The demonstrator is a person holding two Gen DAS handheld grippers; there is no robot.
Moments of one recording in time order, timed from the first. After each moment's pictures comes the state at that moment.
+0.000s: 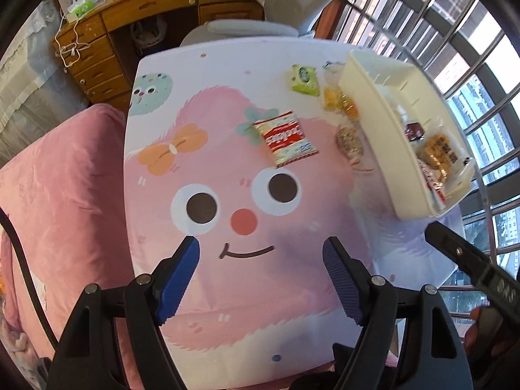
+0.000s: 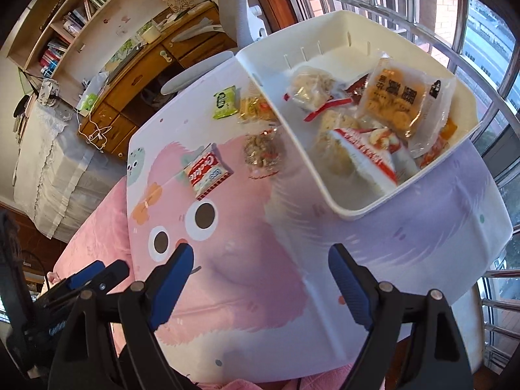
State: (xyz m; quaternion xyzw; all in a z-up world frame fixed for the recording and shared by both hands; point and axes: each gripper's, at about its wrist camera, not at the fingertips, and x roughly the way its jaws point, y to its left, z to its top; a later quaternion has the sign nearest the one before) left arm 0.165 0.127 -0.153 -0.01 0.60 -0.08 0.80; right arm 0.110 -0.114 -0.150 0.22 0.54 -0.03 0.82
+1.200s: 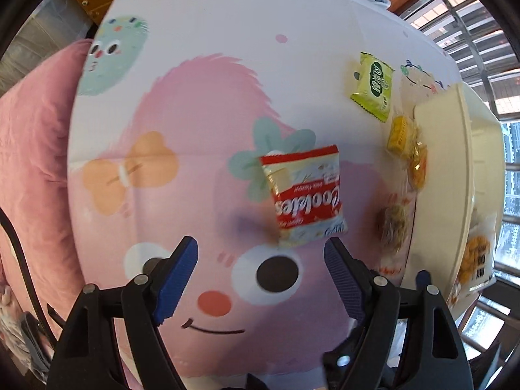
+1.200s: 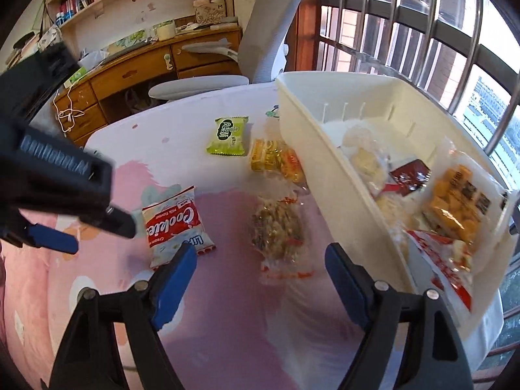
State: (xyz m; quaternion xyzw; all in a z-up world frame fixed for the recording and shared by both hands) left arm 0.341 0.113 -0.250 -0.10 0.73 -0.01 0.68; right arm 0.215 -0.058 -0.223 0.03 0.45 -0.08 0.89
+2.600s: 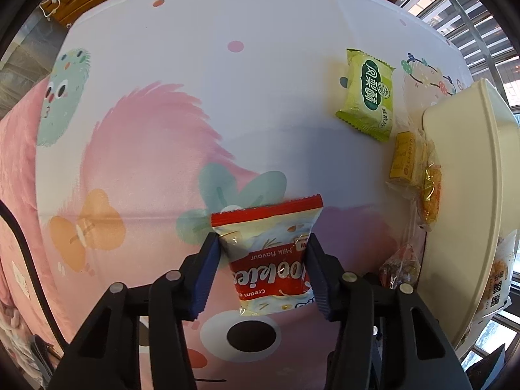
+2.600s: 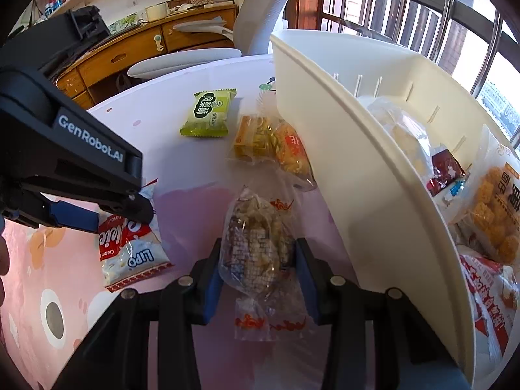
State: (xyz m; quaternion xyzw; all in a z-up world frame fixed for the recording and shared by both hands) left arm 0.379 0.059 -0.283 -0.06 0.71 -0.02 0.70; right arm 0.252 -0.077 -0.266 0.04 0.49 -0.08 0.87
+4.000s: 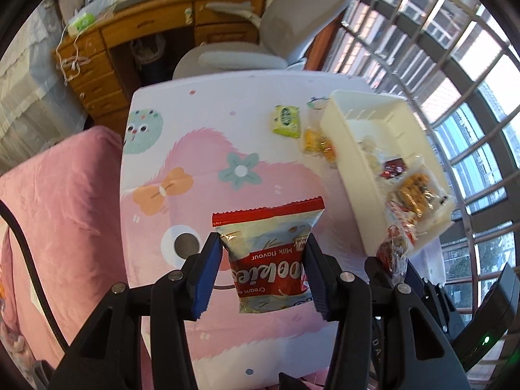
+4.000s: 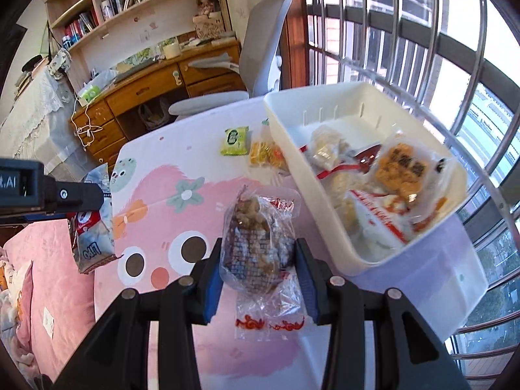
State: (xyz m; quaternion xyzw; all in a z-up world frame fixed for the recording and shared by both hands) left arm 0.188 0.098 -0.090 -0.02 0.56 -0.09 0.82; right arm 0.111 -0.073 -0.138 0.07 0.44 -0.07 0.89
